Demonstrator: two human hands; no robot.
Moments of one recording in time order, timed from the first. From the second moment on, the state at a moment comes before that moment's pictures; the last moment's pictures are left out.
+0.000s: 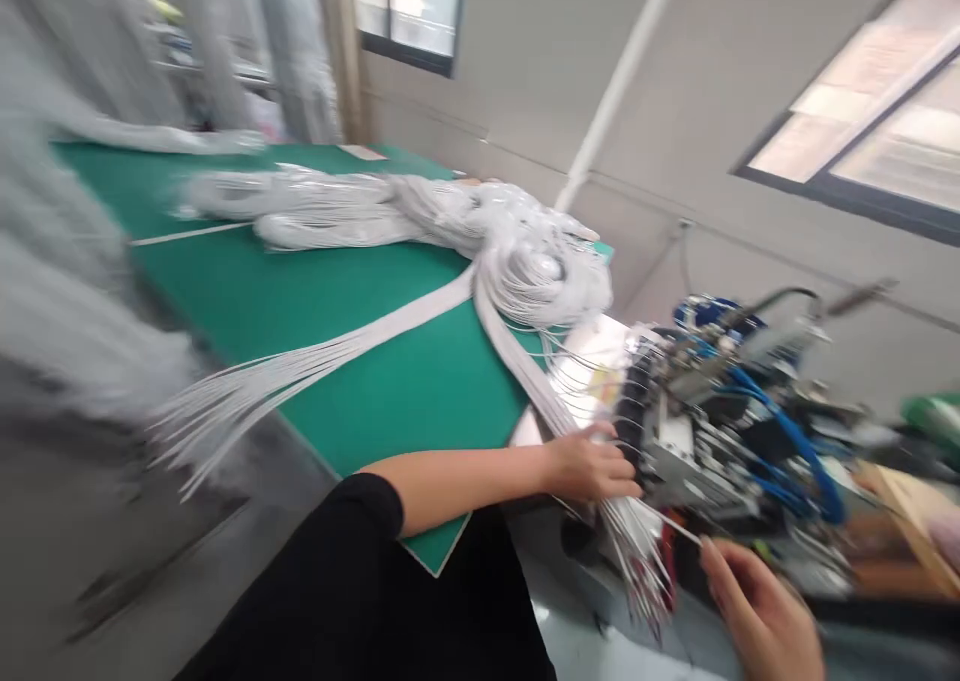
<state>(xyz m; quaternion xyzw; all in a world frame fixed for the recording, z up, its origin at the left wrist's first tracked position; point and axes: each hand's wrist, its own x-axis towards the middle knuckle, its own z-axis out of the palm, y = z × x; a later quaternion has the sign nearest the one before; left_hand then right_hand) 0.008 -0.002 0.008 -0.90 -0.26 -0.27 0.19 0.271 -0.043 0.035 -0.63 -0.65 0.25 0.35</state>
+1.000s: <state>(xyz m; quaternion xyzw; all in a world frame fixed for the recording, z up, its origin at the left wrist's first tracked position) 0.015 -0.003 0.000 -0.88 -0.33 -0.31 0.17 0.221 -0.020 0.002 -0.49 -0.45 0.48 0.58</state>
